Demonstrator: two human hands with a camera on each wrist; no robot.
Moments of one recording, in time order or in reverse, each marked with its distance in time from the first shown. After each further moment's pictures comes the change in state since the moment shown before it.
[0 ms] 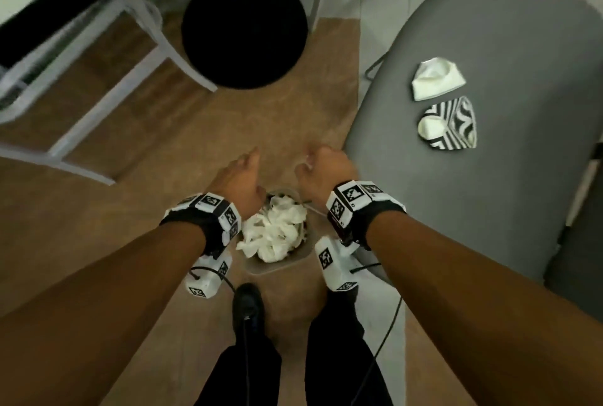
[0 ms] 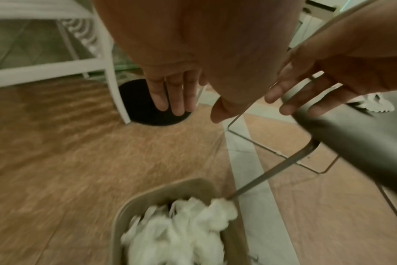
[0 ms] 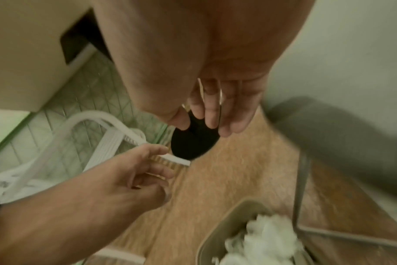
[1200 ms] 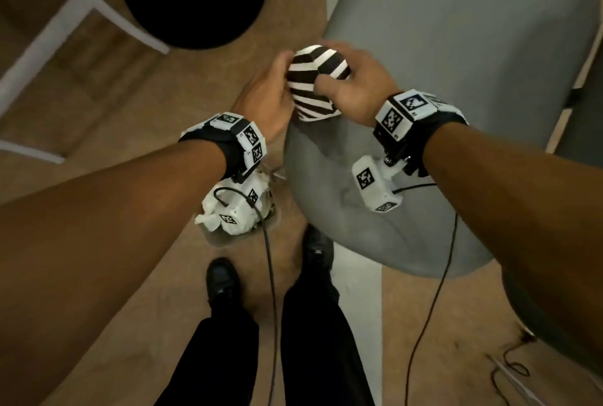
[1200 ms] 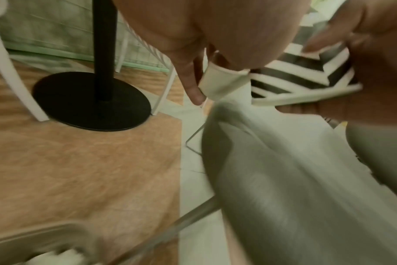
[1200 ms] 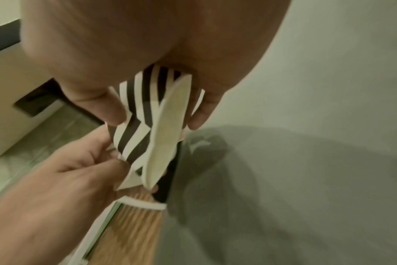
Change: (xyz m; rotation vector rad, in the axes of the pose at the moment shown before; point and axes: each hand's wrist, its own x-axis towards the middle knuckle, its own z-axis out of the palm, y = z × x) left_hand 0.060 0.134 0.008 -0.449 0.318 0.343; right_hand 0.021 0.096 -0.088 0.456 0.145 -0.090
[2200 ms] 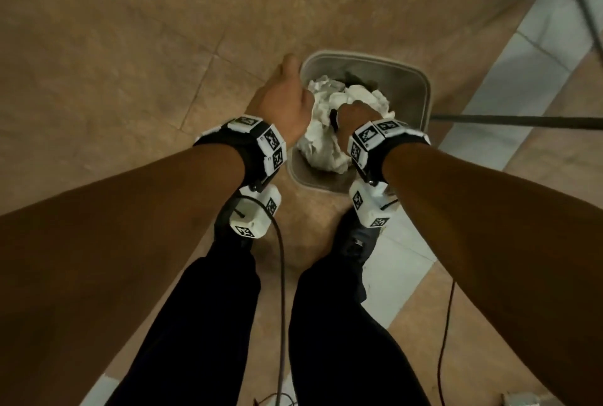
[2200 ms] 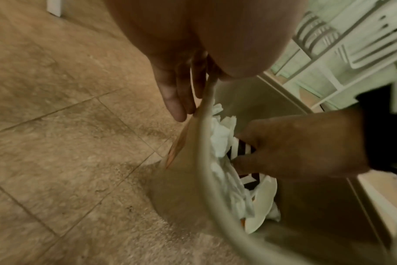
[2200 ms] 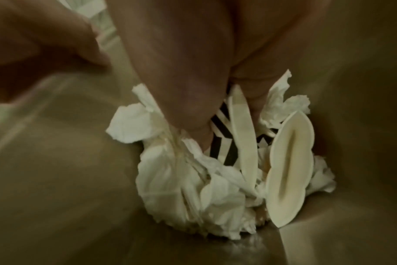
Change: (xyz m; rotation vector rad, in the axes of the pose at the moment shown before) left_hand -0.176 -0.311 0.063 -0.003 0.173 -0.548; right_hand 0.041 0.172 0.377 -1.246 -0.665 -0.125
